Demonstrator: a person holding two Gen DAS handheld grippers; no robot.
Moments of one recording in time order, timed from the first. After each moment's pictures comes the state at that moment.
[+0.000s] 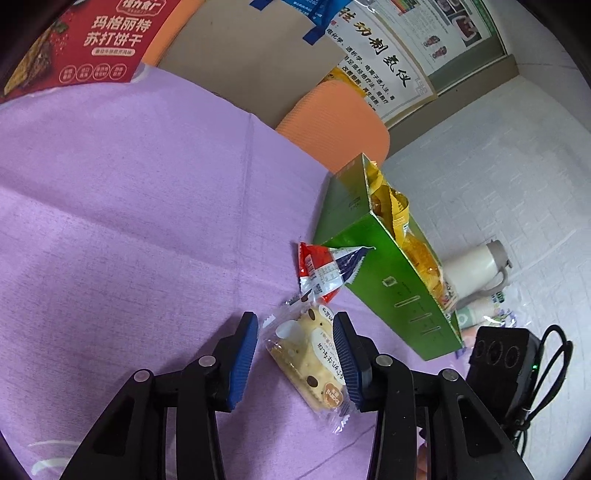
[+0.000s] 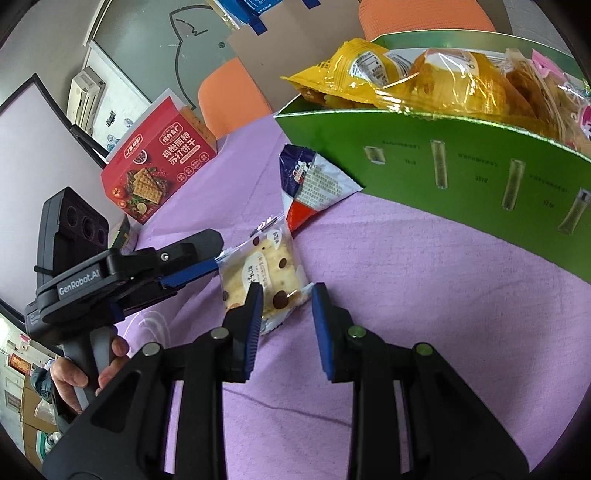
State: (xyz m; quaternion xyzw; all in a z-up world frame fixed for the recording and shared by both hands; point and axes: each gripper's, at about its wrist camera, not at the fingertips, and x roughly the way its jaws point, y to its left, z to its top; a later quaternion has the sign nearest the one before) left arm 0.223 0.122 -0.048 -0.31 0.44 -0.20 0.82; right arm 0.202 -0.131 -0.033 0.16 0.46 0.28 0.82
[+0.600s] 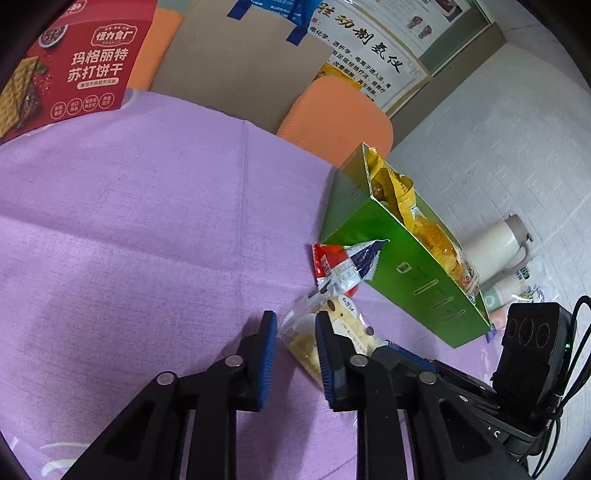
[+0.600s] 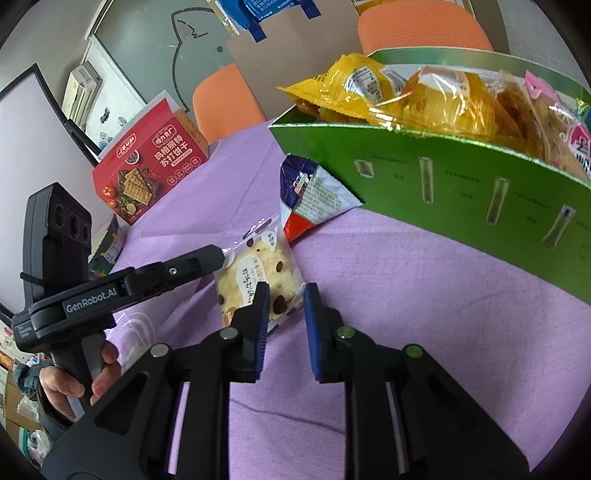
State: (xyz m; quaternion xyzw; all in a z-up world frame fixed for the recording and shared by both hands) left arm 0.218 0.102 -0.042 -0.24 0.44 -0.17 0.85; right arm 0.201 -0.129 -0.030 0.13 0.44 0.26 0.85
